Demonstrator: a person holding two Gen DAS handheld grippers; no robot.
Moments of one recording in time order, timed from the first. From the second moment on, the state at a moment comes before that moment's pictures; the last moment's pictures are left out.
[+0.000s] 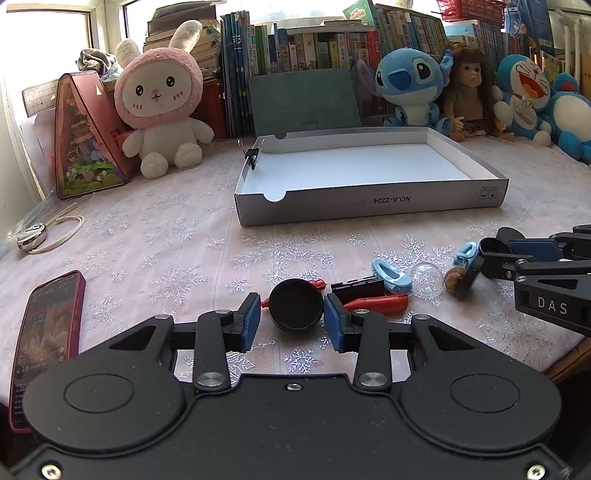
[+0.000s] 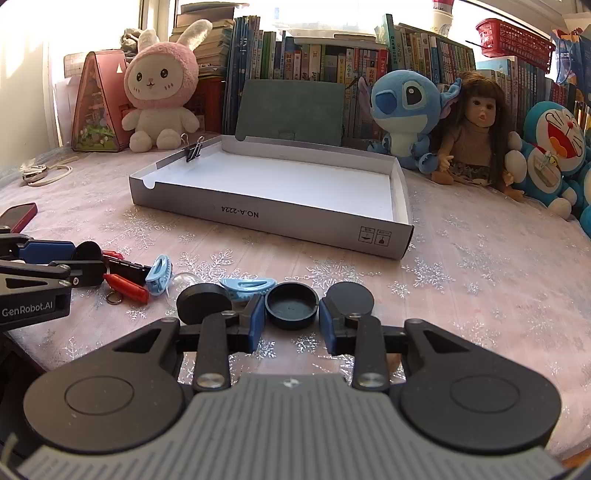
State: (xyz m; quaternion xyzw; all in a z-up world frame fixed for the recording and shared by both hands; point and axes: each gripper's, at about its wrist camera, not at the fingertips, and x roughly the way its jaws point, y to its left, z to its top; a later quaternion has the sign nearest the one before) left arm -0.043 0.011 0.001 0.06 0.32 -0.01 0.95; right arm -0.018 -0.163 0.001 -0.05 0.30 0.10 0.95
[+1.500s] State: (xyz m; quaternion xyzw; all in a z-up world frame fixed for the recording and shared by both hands) left arm 0.230 -0.006 0.047 -0.05 0.48 -0.09 0.87; right arm 0.203 -0.201 0.051 0.08 0.45 0.10 0.88
